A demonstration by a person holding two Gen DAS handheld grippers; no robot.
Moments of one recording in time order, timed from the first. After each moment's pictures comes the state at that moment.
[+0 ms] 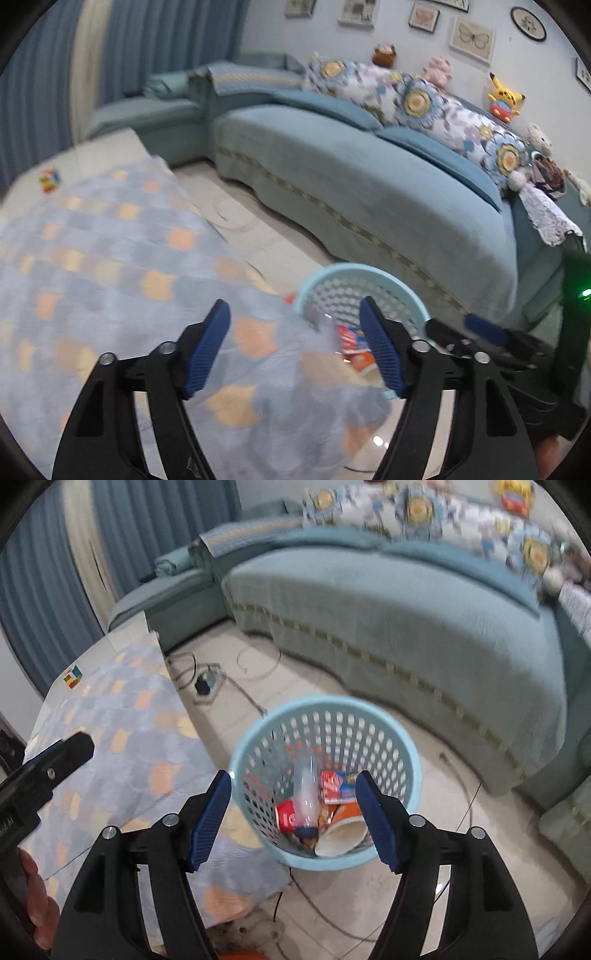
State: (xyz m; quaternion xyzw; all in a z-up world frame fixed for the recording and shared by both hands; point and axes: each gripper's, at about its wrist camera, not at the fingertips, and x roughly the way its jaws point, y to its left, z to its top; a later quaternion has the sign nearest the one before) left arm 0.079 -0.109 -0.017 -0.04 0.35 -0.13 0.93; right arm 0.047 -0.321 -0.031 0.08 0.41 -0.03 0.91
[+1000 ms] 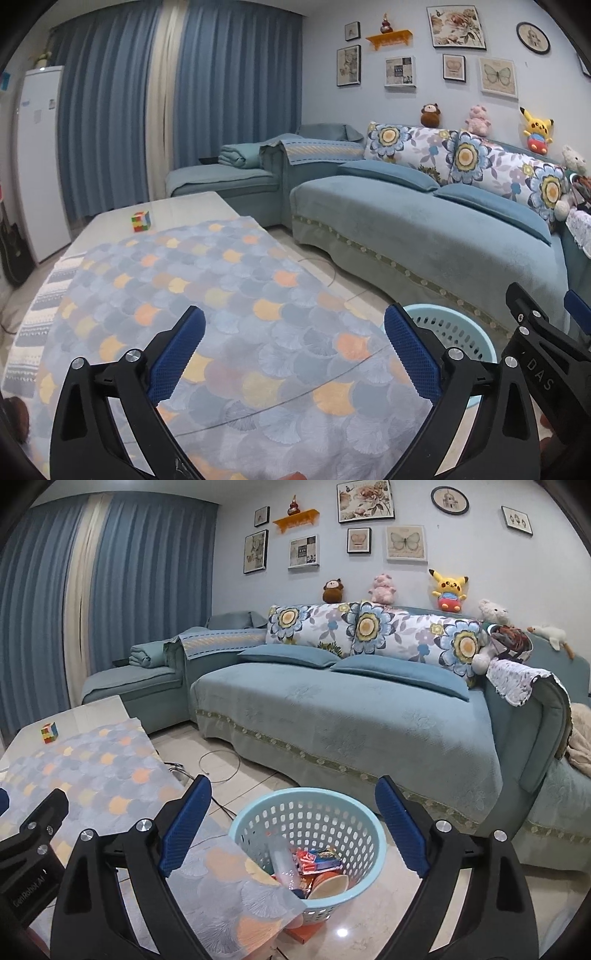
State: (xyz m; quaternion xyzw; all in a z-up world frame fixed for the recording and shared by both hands) left arm -0.005 -0.063 -0.006 -0.01 0.22 0.00 0.98; right arm -0.030 -0.250 0.001 0.03 0.20 -0.15 0.97
